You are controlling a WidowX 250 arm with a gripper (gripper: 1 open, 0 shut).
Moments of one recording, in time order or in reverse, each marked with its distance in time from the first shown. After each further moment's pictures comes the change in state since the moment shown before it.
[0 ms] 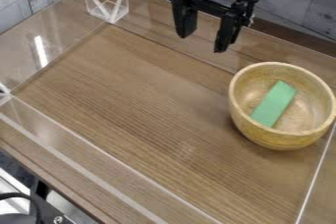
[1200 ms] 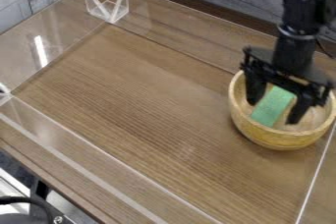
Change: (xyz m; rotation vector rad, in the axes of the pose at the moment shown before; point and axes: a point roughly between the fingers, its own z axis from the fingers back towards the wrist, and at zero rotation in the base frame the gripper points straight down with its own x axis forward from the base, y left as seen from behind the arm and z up) arm 0.015 -0.101 -0.069 -0.008 -0.013 -0.087
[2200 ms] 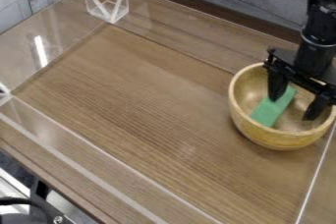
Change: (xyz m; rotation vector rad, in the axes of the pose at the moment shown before) arm 0.044 0.002 -0.016 0.038 -0.088 -0.042
